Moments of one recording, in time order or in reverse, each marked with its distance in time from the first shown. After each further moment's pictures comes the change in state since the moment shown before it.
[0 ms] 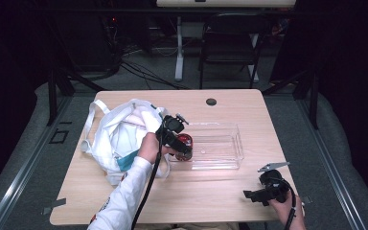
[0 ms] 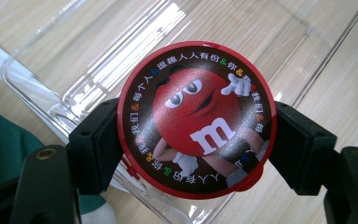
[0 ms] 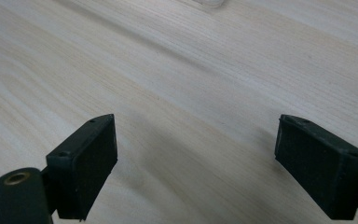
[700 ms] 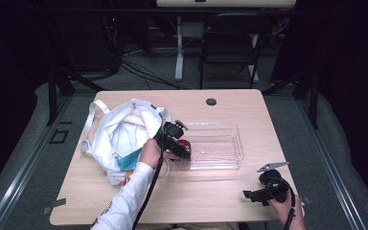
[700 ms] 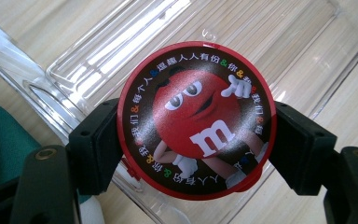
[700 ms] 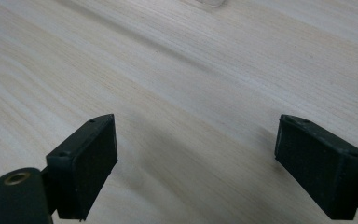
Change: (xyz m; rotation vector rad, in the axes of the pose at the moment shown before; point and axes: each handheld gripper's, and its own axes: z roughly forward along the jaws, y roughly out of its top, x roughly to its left) left arm 0.002 -0.012 0.022 0.041 0.013 -0.059; right arm 0.000 0.001 0.001 0.004 -0.001 0.000
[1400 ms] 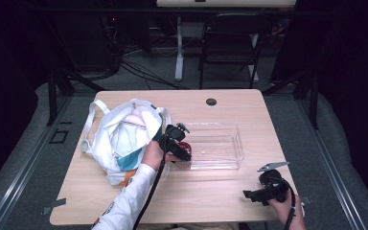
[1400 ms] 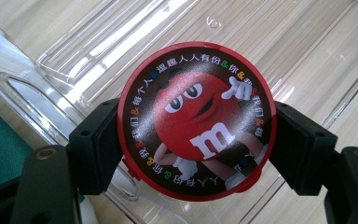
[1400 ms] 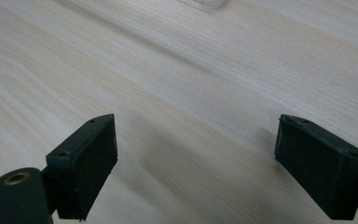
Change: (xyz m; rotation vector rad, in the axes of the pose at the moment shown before) left arm -0.003 -0.002 0.011 0.027 0.017 0.009; right arm -0.001 0.000 0.000 0.002 0.008 -0.002
